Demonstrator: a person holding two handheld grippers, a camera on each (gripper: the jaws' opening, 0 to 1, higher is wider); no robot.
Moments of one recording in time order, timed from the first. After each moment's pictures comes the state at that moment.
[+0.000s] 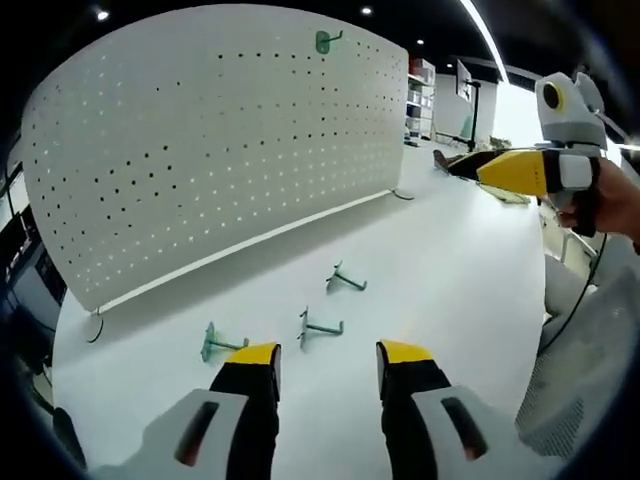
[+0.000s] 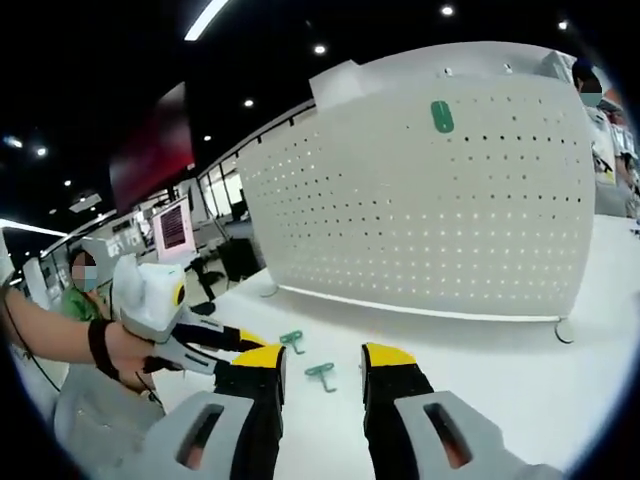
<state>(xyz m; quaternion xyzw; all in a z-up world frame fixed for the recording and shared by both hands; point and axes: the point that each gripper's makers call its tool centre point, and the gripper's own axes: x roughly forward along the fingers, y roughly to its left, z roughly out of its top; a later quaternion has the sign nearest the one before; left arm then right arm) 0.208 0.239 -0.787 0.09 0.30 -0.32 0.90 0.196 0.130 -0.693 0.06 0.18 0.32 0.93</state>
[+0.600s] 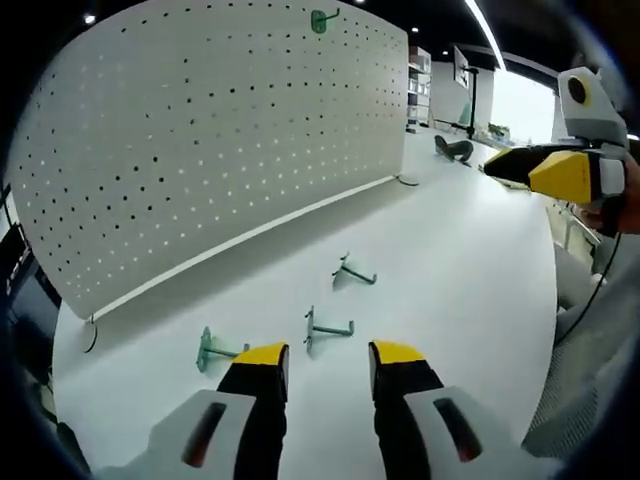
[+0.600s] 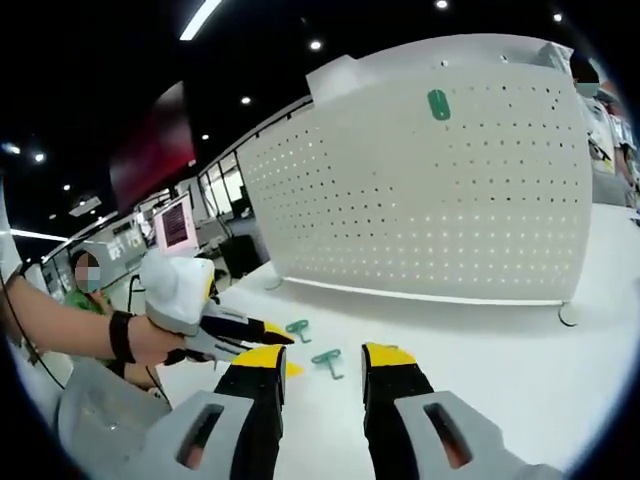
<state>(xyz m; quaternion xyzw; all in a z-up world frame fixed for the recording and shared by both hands) 0.223 0.233 -0.804 0.12 0.31 -0.32 0.89 0.182 0.132 -0.703 0.06 0.19 0.32 0.92</state>
